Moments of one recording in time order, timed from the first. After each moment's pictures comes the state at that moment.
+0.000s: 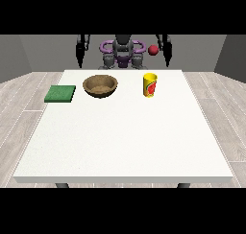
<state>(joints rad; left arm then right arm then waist) 0.00 0.11 -0.01 -1.57 -0.03 0.00 0.02 0.03 -0.09 0.03 -1.54 -0.01 -0.03 0.03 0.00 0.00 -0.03</state>
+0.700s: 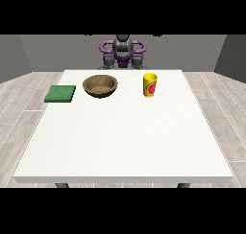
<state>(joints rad) 0.02 0.03 -0.01 -1.80 0.10 0.06 0.38 0.08 -0.09 0.01 -1.82 -0.12 -0.05 0.38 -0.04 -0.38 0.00</state>
